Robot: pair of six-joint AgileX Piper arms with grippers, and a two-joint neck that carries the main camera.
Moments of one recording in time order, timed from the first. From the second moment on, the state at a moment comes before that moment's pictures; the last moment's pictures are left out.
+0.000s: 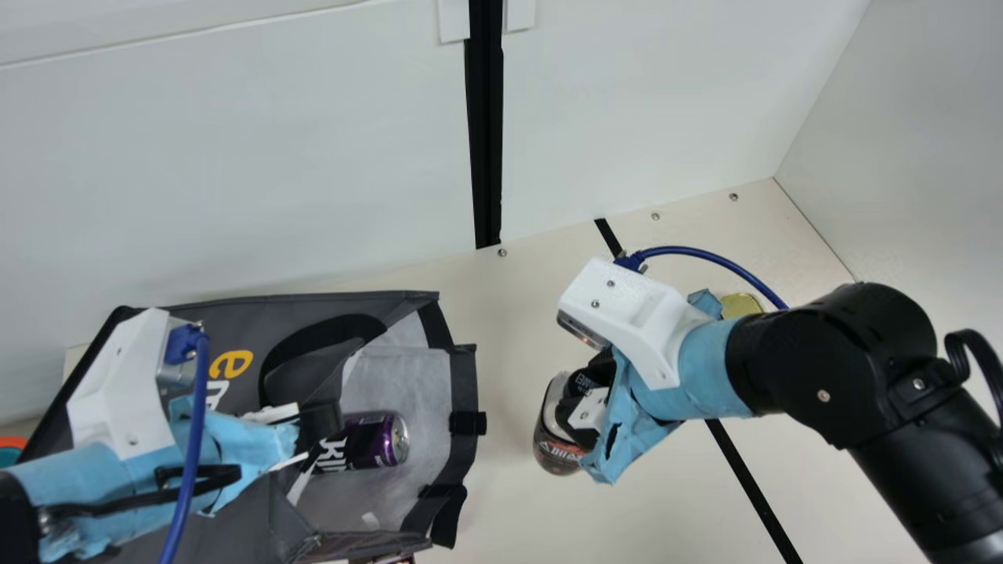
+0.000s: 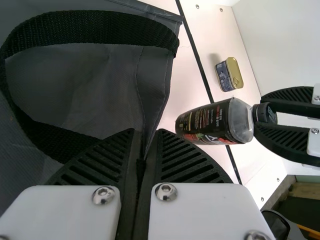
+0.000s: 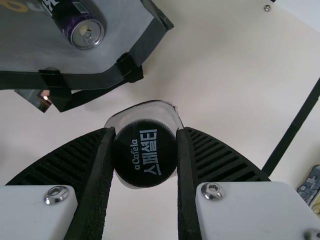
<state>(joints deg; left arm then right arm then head) -26.1 81.6 -78.7 -35.2 54.6 -1.7 12.2 70.1 -76.7 10.9 69.9 -26.4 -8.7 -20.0</state>
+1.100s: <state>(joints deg) -26.1 81.6 -78.7 -35.2 54.6 -1.7 18.0 72.1 -75.5 15.3 57.4 -24.0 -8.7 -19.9</state>
